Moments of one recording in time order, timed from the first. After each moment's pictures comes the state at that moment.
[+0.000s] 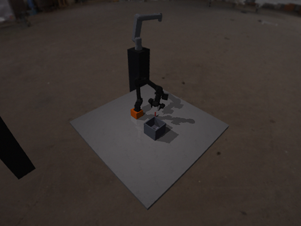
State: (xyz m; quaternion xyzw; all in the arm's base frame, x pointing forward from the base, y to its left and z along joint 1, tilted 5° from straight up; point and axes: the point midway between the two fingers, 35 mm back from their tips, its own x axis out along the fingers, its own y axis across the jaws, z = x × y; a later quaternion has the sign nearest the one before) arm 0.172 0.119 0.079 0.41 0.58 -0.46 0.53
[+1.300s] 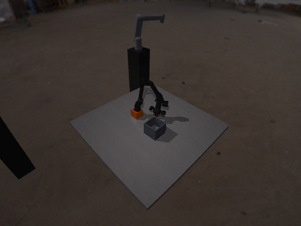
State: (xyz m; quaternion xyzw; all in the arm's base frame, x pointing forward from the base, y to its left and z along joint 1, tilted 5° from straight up) arm 0.198 0.123 -0.012 0.42 0.55 -0.45 0.56
